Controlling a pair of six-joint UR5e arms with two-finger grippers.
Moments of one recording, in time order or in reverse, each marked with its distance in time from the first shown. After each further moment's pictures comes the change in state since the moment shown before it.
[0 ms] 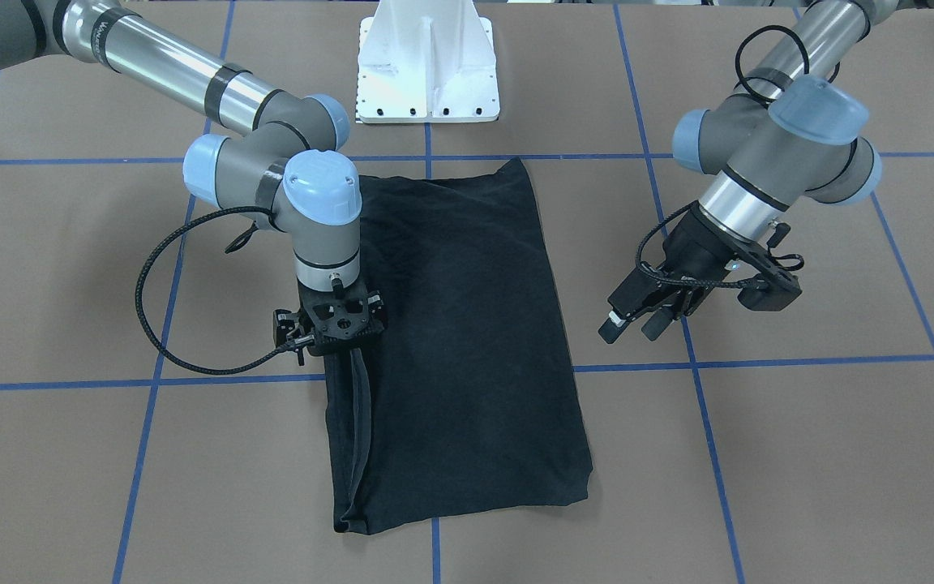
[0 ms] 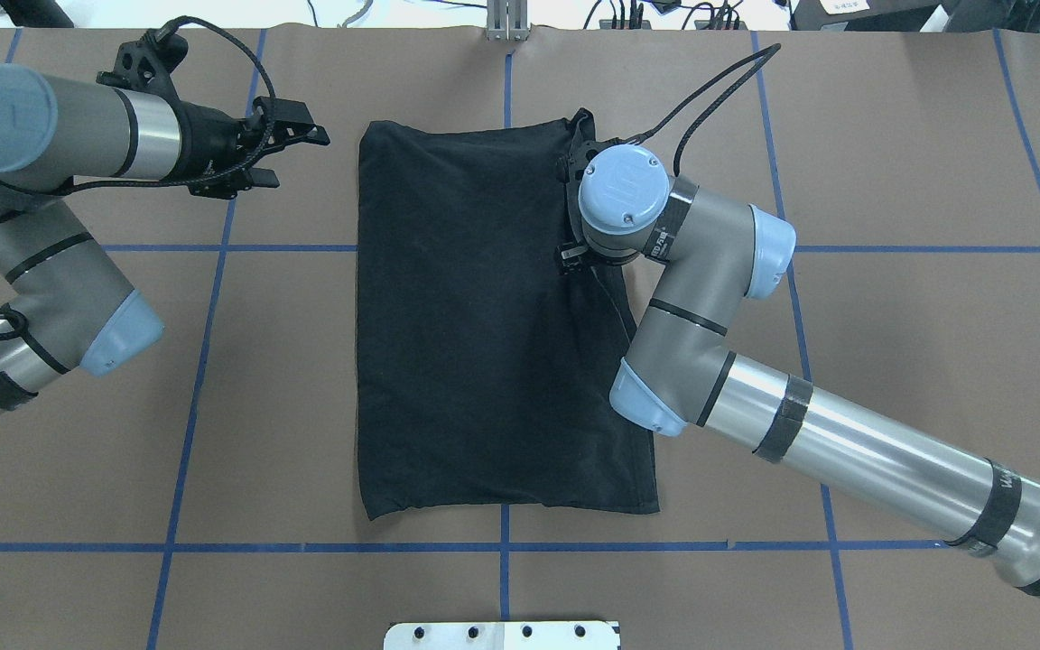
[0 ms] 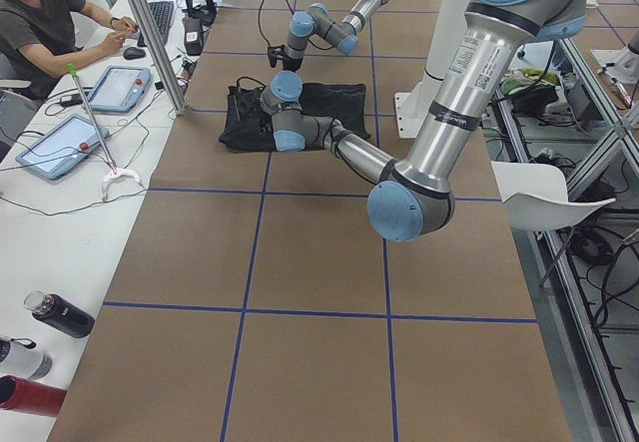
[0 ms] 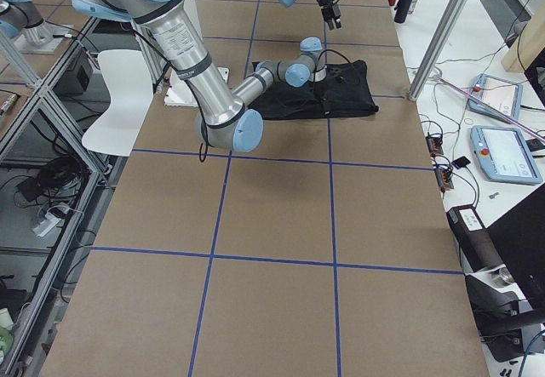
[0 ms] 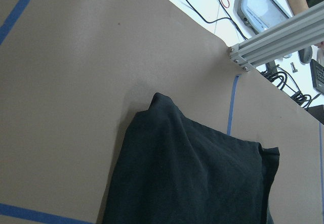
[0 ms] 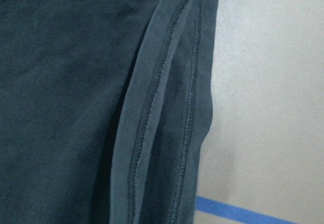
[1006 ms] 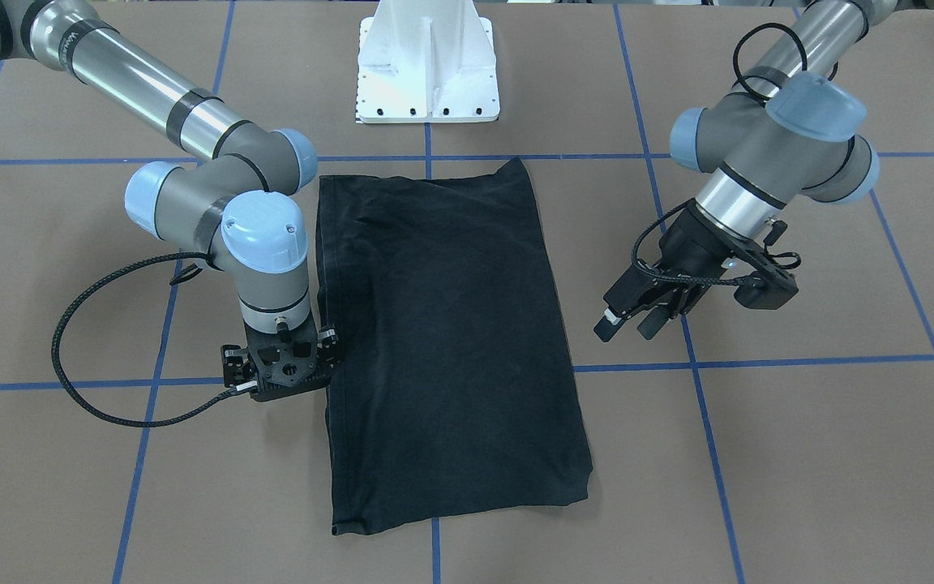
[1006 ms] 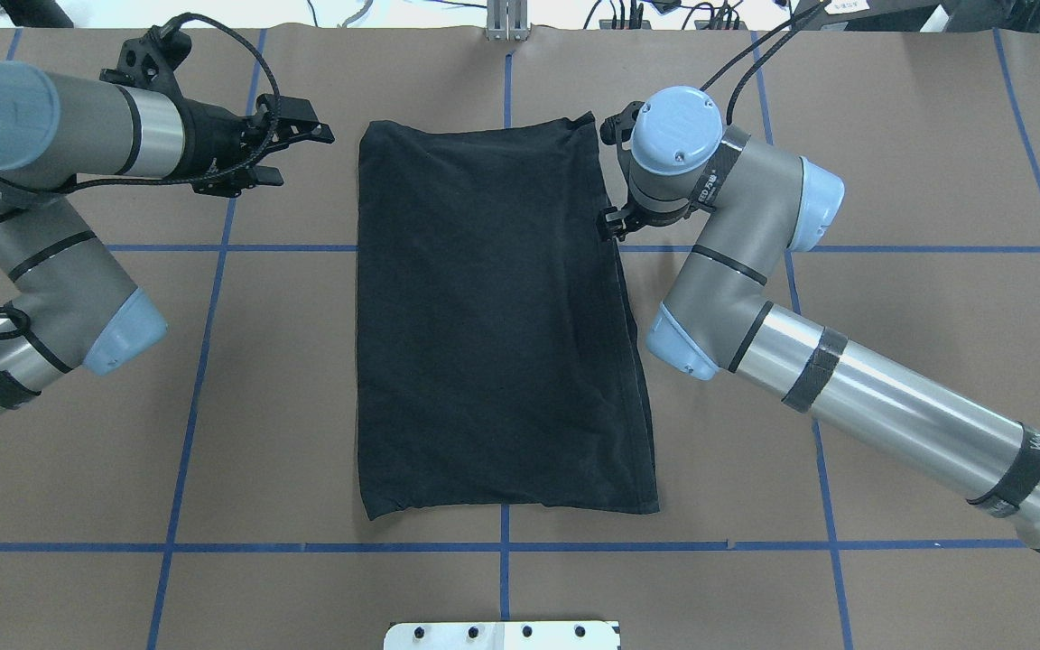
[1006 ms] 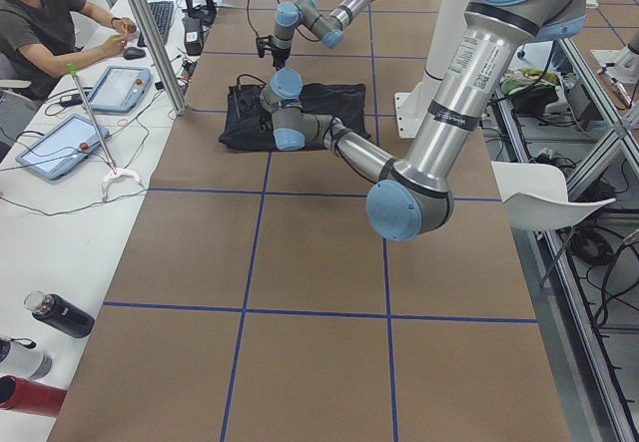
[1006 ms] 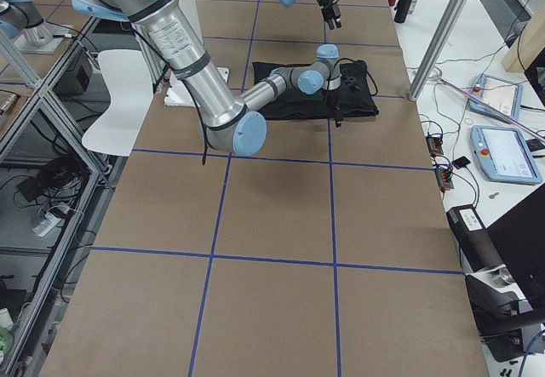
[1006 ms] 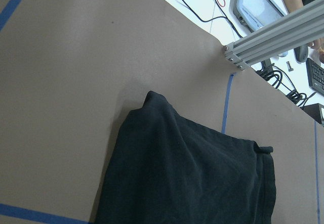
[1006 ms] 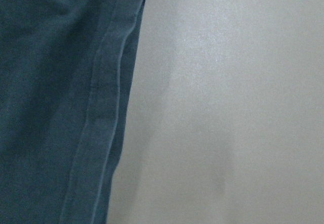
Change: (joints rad) left arm 0.001 -0.007 -0.006 0.002 0.000 -0.001; right arm 0.092 -0.014 -0.034 0.008 0.097 -0.076
